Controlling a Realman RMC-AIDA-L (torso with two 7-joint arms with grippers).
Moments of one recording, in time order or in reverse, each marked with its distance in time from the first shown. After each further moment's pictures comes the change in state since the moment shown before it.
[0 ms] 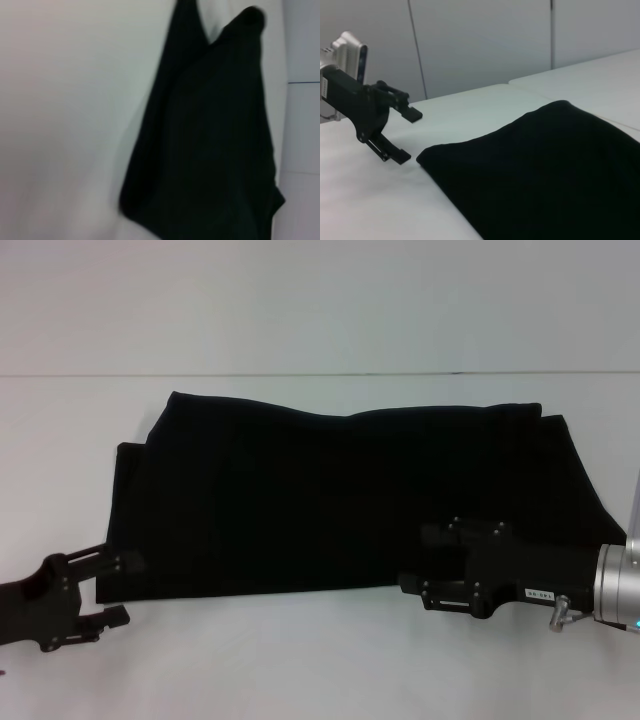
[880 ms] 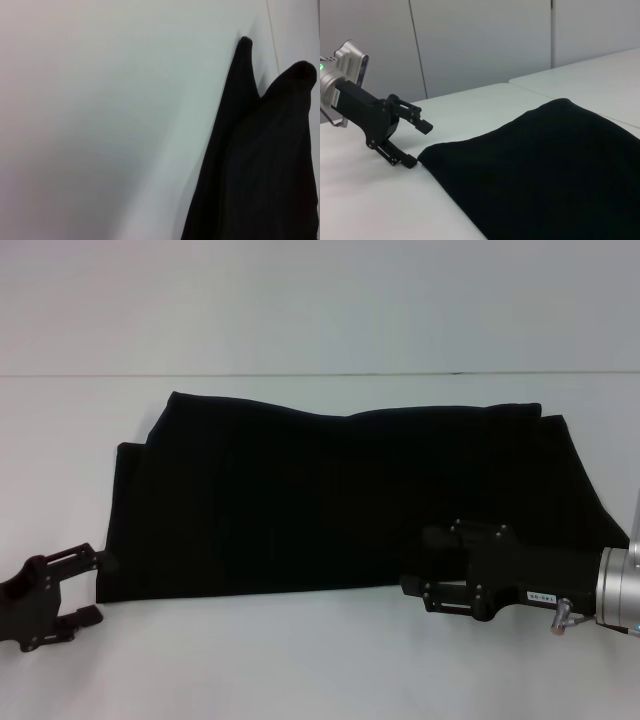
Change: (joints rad) left arm 0.011 -0.001 -0.011 -0.015 0.024 -0.145 -0.029; right arm -0.008 0.002 0.004 -0.001 0.001 -0.003 -0.003
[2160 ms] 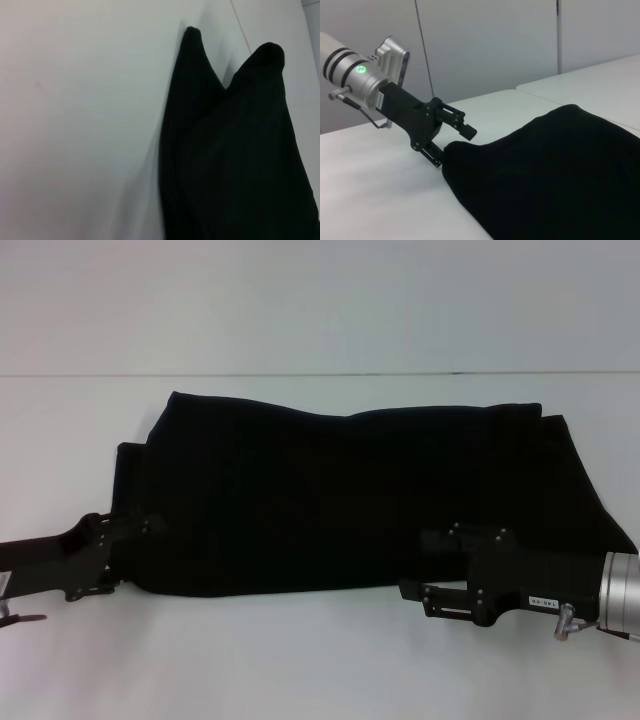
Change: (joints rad) left arm -0.124 -0.011 0.062 -0.029 0.008 -0.098 0.043; right arm -0.009 0.000 0.004 0.000 0.006 -0.035 0.000
